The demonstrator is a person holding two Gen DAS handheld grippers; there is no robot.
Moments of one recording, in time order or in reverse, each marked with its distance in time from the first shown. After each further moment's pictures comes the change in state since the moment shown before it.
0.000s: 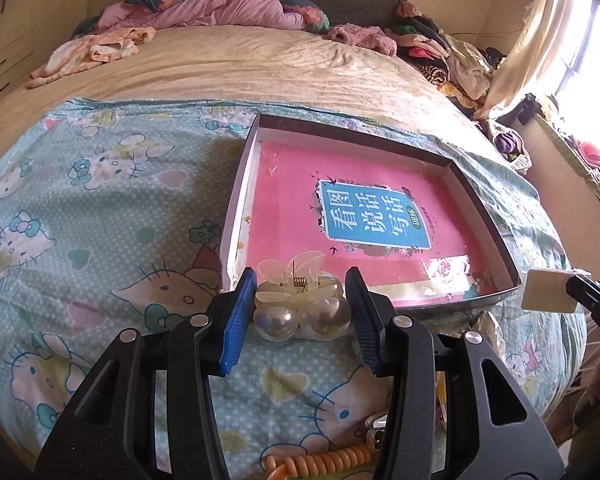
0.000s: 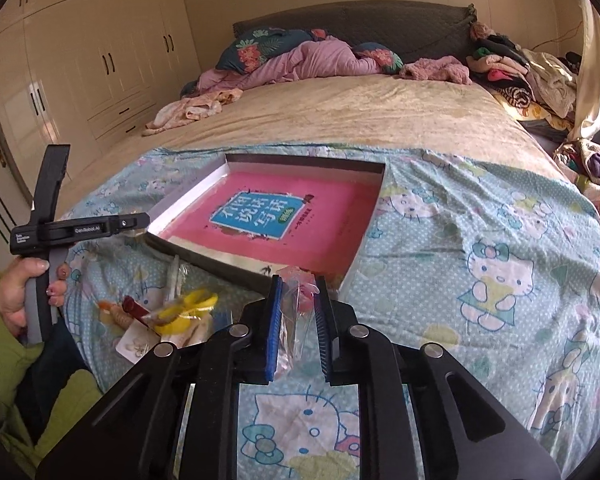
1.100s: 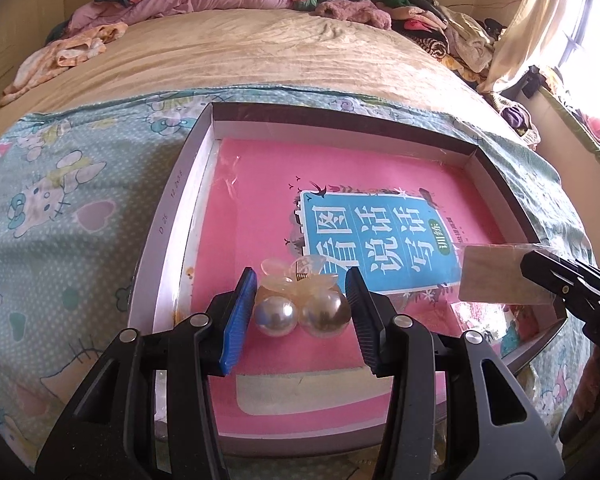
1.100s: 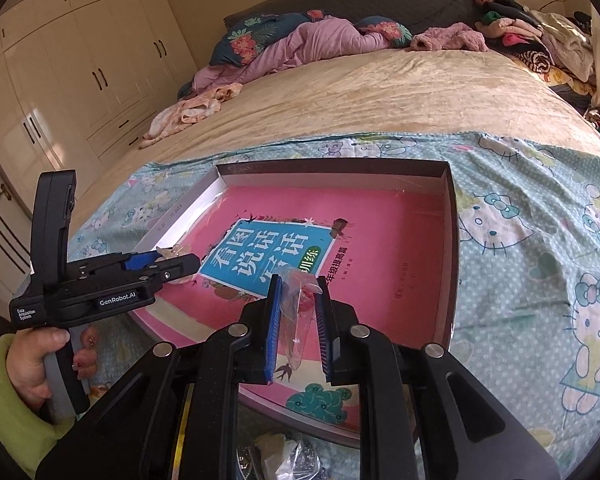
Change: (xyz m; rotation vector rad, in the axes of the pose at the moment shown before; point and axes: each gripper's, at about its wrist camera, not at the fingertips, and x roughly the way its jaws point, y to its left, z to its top) left arm 0.082 -0.019 0.029 0.062 0.071 0.014; right arm 0.122 0.001 0.046 0.110 0.063 0.072
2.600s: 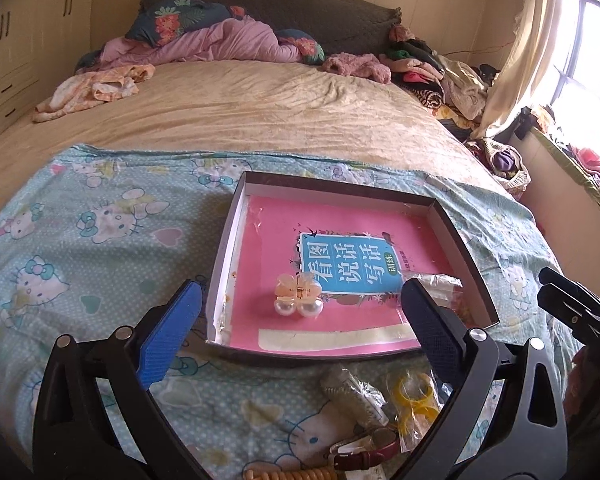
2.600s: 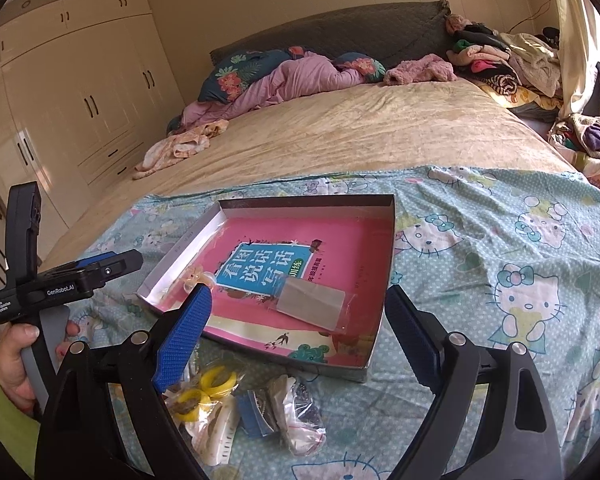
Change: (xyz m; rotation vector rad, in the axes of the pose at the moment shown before) left arm -0.116 -0.010 -0.010 -0.040 -0.185 0.024; right arm -0.097 0.012 -0.014 0.024 -0.132 -0.067
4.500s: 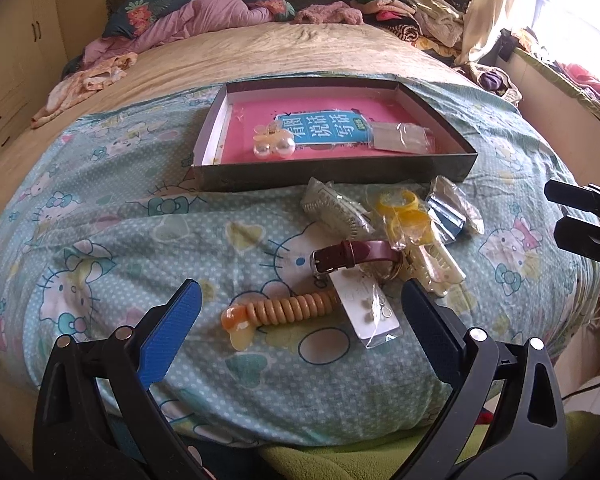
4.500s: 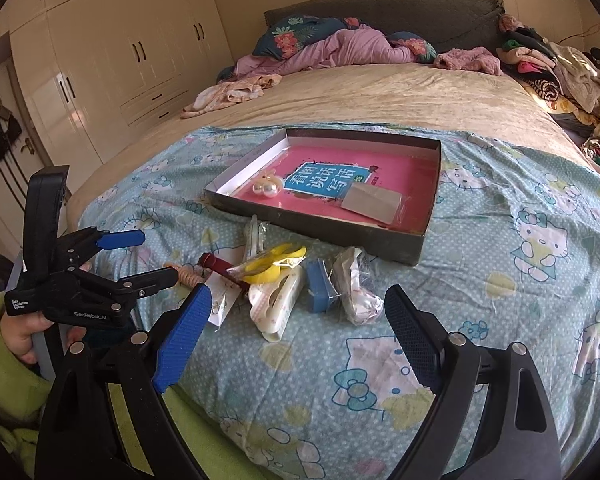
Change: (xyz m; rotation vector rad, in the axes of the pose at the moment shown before) left arm -0.035 -0.026 -0.124 0.186 0.151 0.053; right arm -0.052 0.045 -0.079 -0.149 0.138 0.104
